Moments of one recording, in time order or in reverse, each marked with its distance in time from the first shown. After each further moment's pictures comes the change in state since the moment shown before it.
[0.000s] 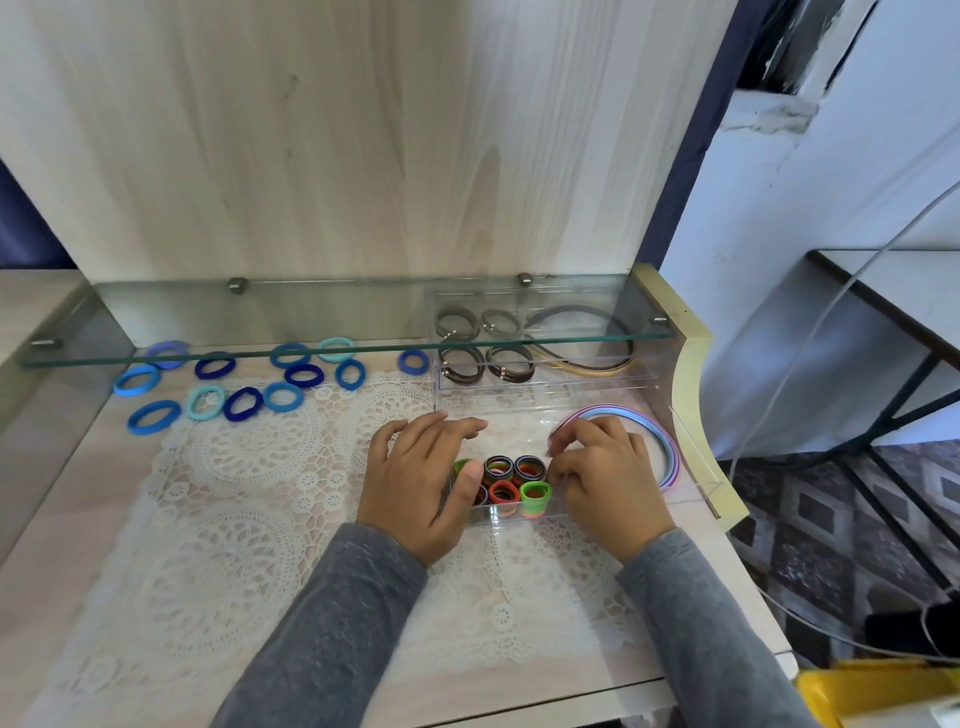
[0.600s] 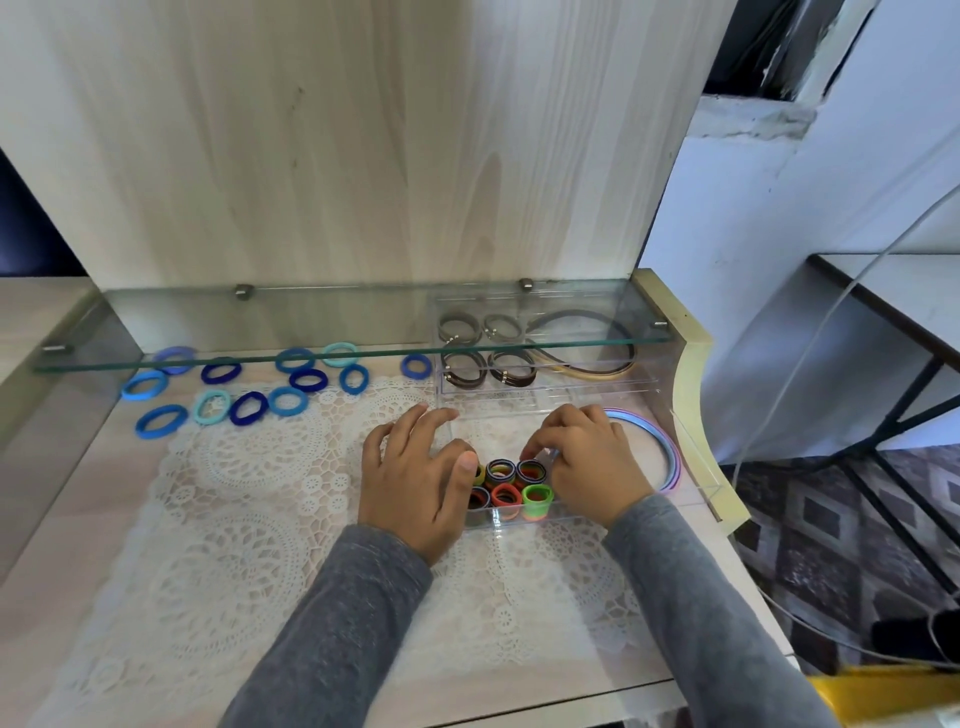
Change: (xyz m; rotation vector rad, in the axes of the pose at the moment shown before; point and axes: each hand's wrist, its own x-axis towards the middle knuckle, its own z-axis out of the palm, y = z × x) left_hand 0.001 -0.005 0.007 0.171 -0.019 -0.112; right_hand 0.028 -0.007 -0.007 0.005 -0.289 0.057
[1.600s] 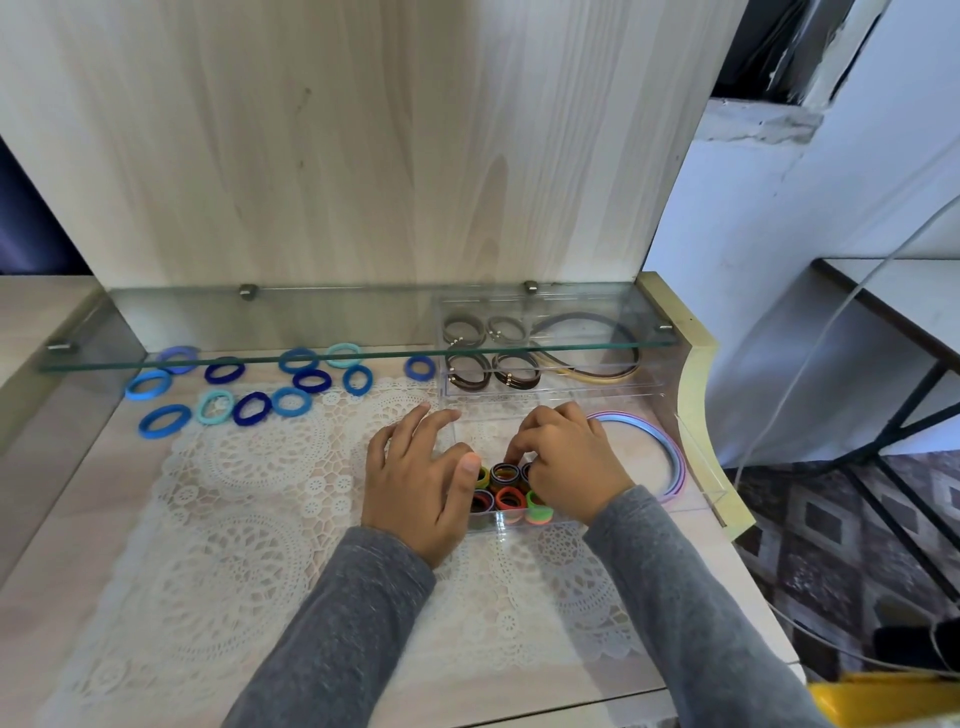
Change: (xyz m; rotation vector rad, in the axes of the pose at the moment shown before) left_hand 0.000 -0.004 0.003 -0.049 0.050 0.000; right_hand 0.005 -0.029 -0.010 -0.034 -0.094 -0.038
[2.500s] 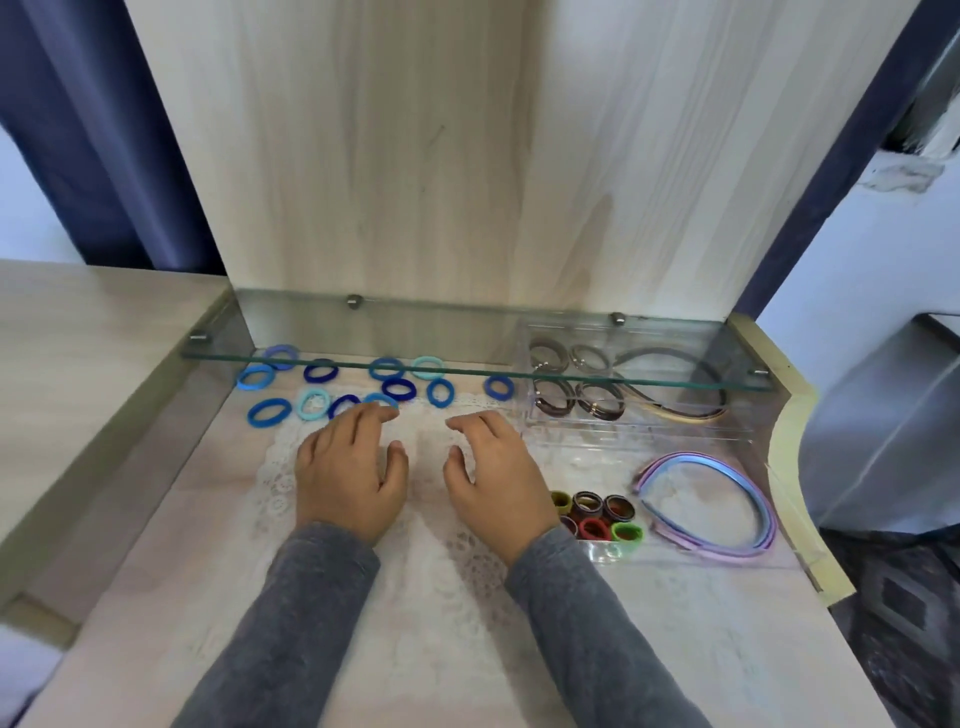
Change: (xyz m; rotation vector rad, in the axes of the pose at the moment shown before) left_hand -0.005 -0.095 -0.059 0.156 0.126 -0.316; right_hand 0.032 -0.111 0.047 0.404 0.362 -0.213
